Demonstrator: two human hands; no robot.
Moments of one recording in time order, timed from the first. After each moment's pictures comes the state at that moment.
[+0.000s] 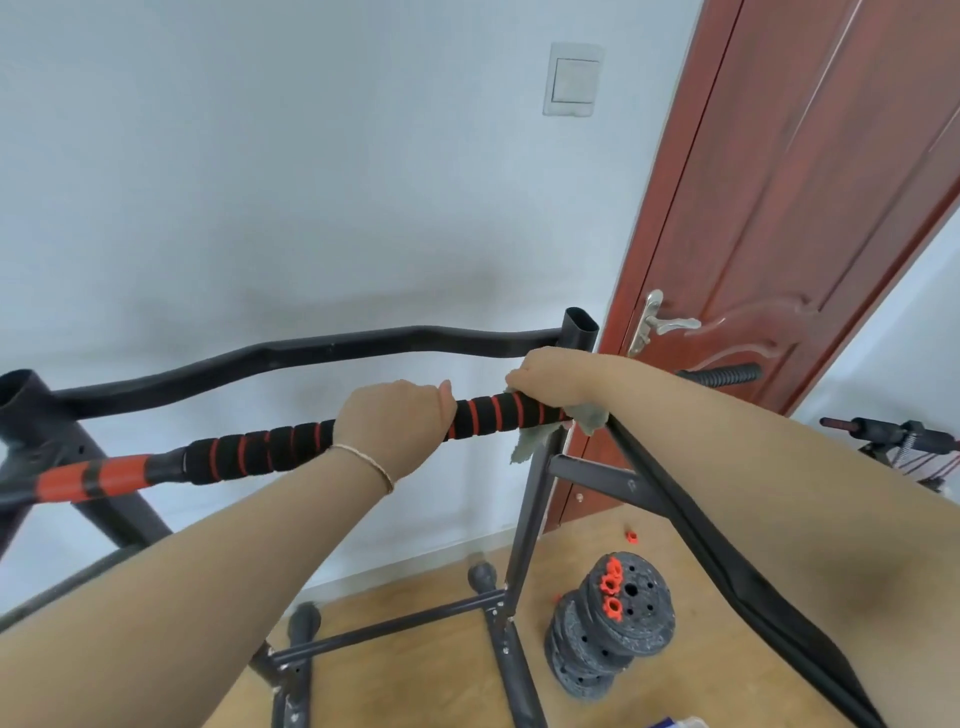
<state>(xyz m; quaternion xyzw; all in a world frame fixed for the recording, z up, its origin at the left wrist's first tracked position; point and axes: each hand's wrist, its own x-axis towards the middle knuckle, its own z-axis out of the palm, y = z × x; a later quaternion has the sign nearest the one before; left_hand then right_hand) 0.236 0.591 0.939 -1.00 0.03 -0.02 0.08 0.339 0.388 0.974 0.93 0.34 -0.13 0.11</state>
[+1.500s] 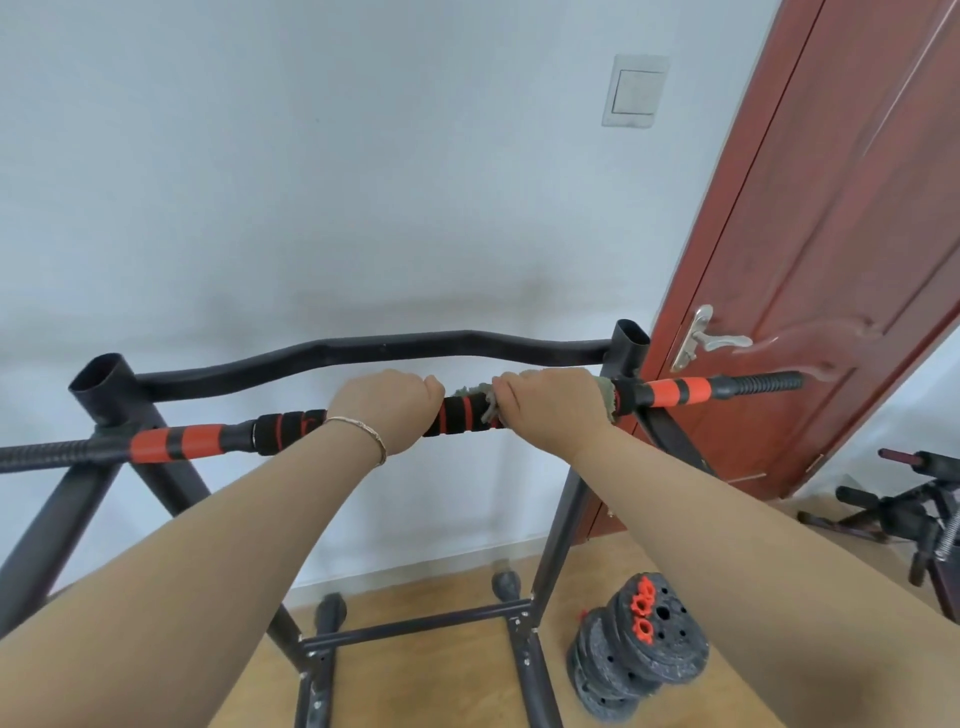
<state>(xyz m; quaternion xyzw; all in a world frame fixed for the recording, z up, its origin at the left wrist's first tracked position) 0.243 0.655 0.940 -0.98 0.03 -0.01 0.17 0.307 0.440 0.925 0.87 0.40 0.27 0.12</state>
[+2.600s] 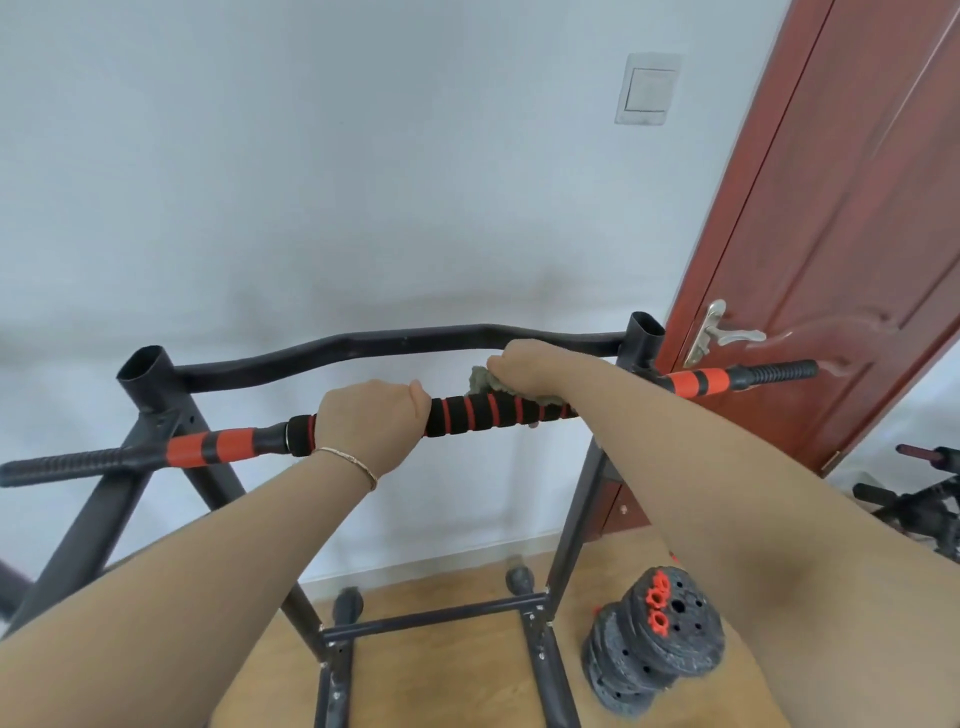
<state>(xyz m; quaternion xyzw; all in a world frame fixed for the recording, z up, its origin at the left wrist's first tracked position) 0.197 0.675 0.925 -0.98 -0.03 -0.11 0.18 0.317 0.491 0.969 0.95 0.20 -0.17 -0.18</state>
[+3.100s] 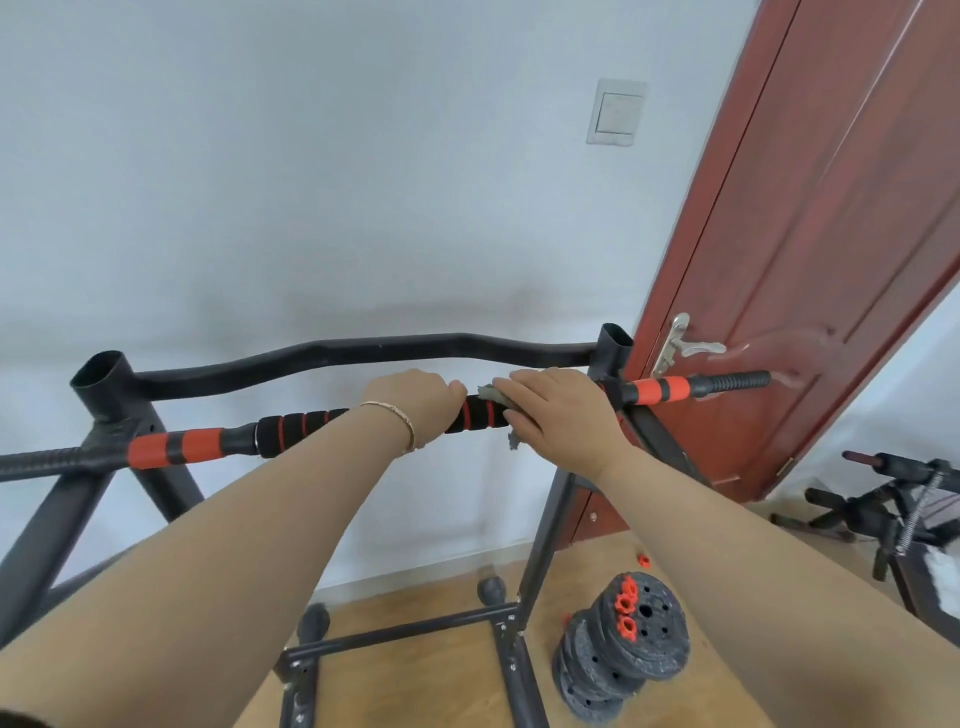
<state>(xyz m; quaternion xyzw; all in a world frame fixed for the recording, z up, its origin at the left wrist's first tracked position) 0.249 0.630 0.951 -0.99 0.05 0.05 0.11 0.294 0.410 0.916 0.85 0.45 0.28 -0.07</state>
